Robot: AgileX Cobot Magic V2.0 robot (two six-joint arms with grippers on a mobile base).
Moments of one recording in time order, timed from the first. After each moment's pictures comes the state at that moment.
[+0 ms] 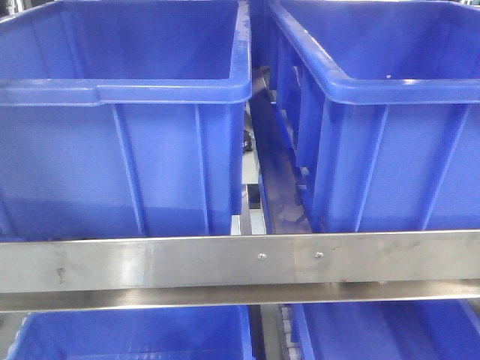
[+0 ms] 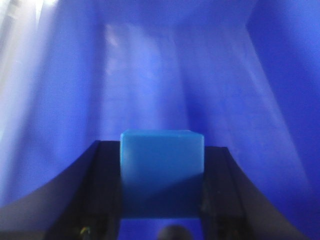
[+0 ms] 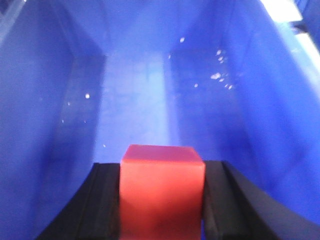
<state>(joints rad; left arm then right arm) -0.25 1.23 -0.86 0.34 0.17 -0.48 0.05 1.12 -0.73 -0.25 0.01 0.39</state>
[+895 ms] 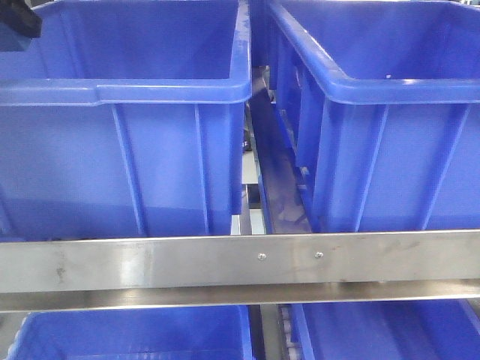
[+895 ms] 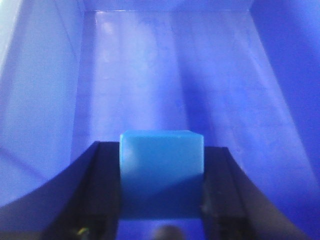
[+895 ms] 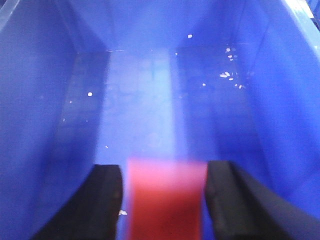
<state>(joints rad) -0.25 1.32 -0.91 0.33 0.16 -0.48 0.05 1.17 -0.73 -0.27 -0.04 0.39</state>
